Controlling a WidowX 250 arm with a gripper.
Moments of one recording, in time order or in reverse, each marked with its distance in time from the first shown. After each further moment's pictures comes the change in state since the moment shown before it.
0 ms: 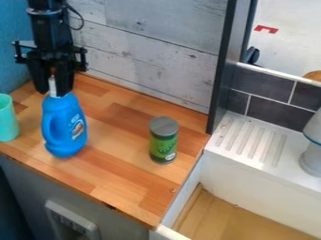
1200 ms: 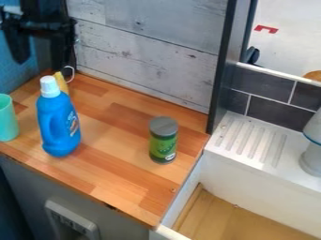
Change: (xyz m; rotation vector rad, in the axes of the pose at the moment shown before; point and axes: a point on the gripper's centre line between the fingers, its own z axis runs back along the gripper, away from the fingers) arm -0.010 0.001 0.048 0.077 -0.090 -0.033
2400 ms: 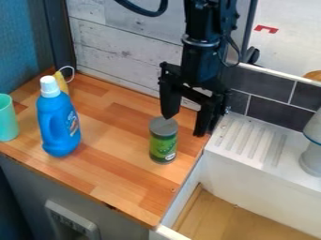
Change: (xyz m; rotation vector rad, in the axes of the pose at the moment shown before) arm -0.017 -0.201 -0.033 -0.077 0.039 -0.522
